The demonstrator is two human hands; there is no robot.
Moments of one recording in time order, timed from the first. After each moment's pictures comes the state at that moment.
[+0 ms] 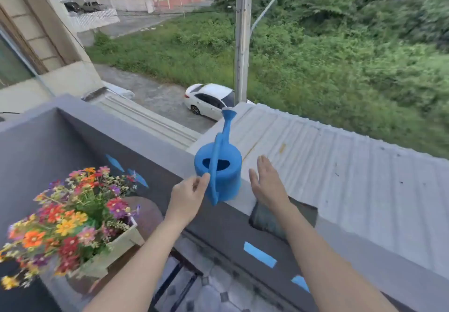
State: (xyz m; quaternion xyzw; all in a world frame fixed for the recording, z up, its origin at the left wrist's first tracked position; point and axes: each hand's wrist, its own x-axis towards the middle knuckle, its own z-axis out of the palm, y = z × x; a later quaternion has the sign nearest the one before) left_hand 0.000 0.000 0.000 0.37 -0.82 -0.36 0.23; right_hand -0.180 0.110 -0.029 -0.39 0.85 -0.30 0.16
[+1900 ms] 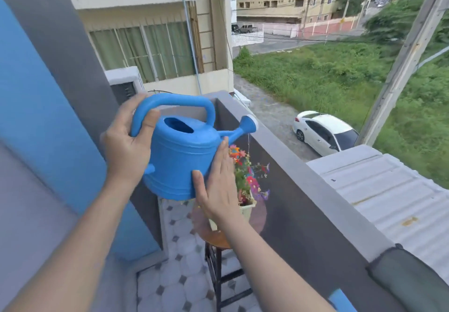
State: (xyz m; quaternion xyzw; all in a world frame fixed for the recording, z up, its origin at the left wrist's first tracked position) left_hand 0.310 -0.009 0.180 0.45 -0.63 -0.05 0.63; right_hand 0.171 0.003 0.058 -0.68 0.54 -0.49 0.10
